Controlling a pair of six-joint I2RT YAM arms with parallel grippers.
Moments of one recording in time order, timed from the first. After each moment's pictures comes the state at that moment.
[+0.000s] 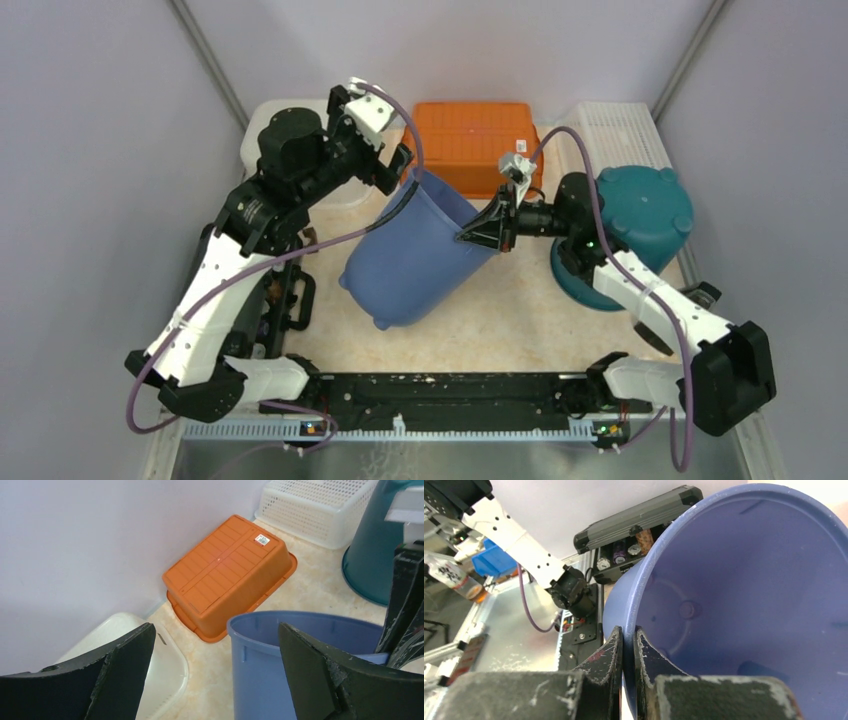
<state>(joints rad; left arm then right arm) -0.61 1.26 1.73 -0.62 0.06 0.32 0.51 1.17 0.87 0.29 -0.98 0.30</state>
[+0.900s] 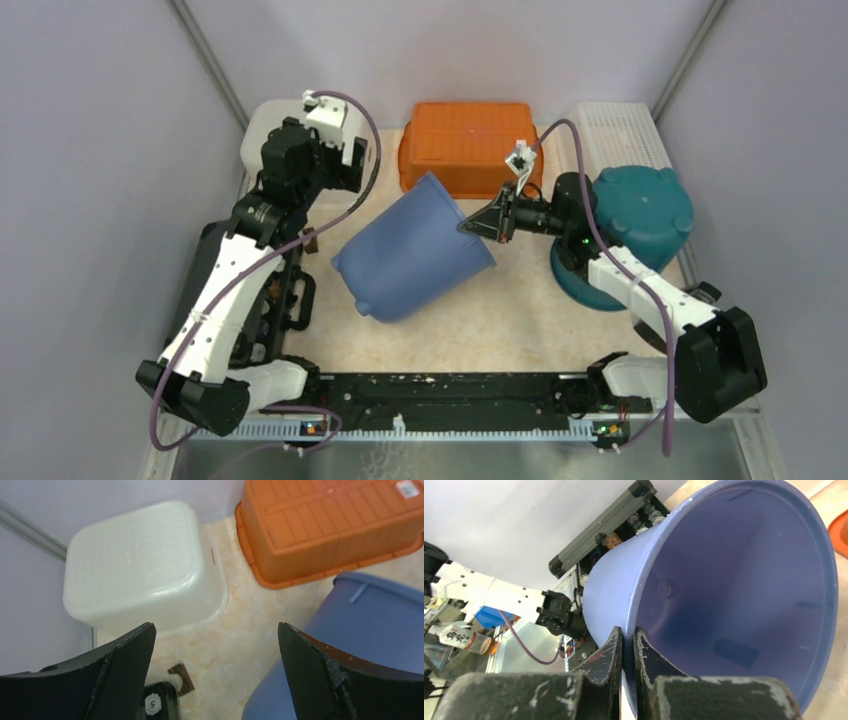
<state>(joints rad) -0.36 1.20 1.42 -0.49 -0.15 0.11 0.45 1.24 0.81 0.35 -0.84 0.53</state>
